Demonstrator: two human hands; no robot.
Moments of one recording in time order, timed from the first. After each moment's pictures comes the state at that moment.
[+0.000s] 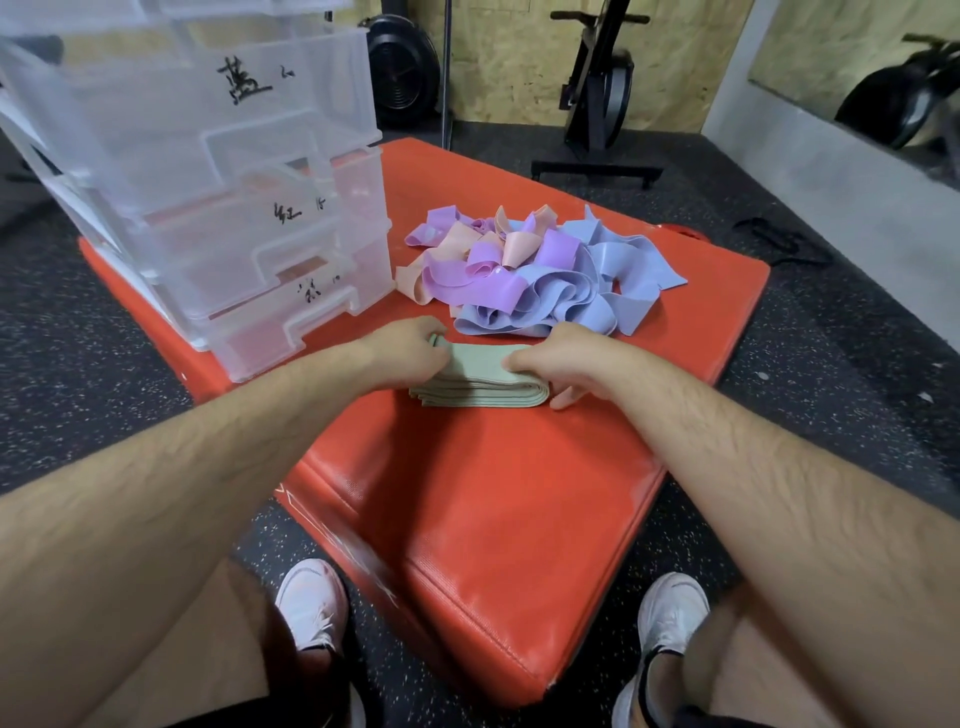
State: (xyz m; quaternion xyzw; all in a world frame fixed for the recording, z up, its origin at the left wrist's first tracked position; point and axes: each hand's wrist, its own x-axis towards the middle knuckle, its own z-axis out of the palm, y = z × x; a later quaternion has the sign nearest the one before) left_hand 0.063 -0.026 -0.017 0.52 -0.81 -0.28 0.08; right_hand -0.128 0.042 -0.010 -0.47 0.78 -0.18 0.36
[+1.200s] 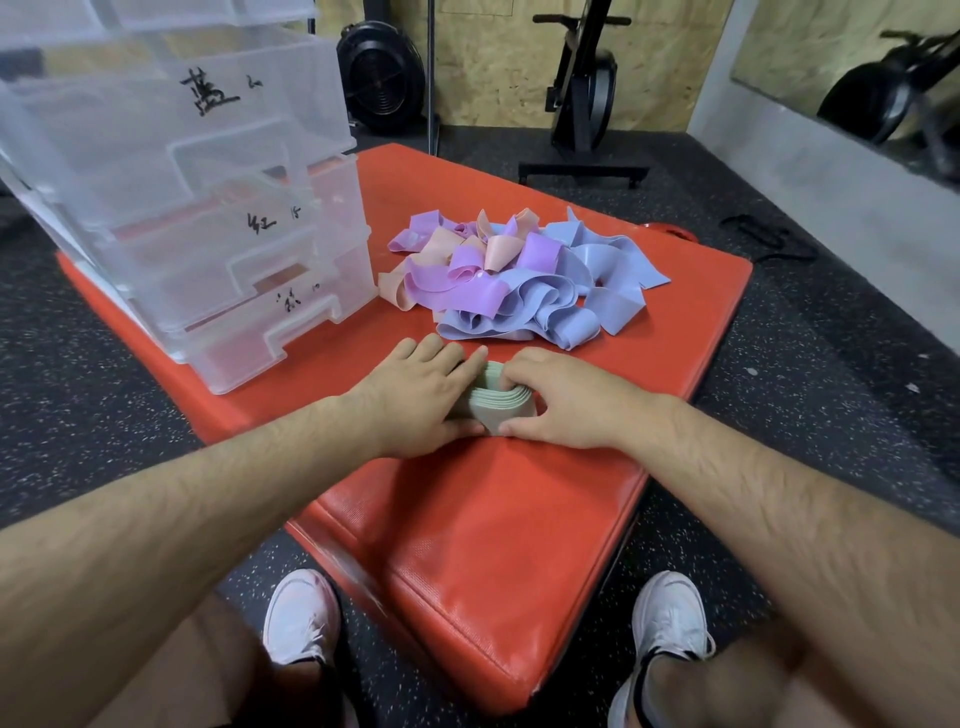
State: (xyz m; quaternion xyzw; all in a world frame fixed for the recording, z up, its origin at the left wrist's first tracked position) left_hand 0.062 0.000 -0.048 0.24 -0.95 0.18 0.07; right_hand -0.153 0.079 -0.036 -0.79 0.58 -0.11 0.13
